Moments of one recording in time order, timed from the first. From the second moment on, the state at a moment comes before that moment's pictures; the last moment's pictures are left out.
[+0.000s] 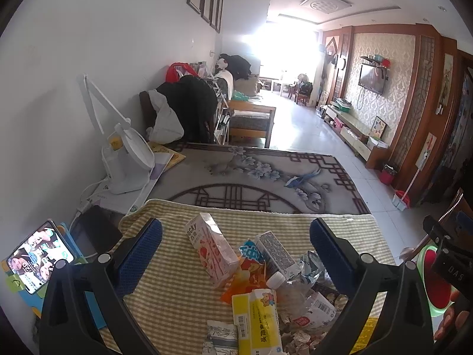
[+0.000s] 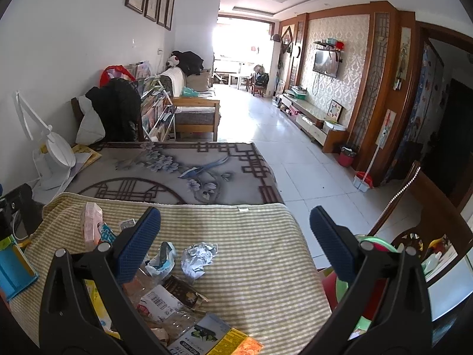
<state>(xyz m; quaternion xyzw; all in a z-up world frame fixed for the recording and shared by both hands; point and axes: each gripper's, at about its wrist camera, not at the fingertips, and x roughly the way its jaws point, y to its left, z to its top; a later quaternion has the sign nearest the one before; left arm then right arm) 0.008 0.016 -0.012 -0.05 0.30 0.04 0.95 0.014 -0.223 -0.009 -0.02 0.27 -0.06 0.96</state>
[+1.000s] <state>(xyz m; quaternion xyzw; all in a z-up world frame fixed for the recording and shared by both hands) 0.012 0.007 -0.022 -0.04 0.32 0.03 0.95 0.016 -0.217 -0.011 -0.03 0.28 -0.05 0.96</state>
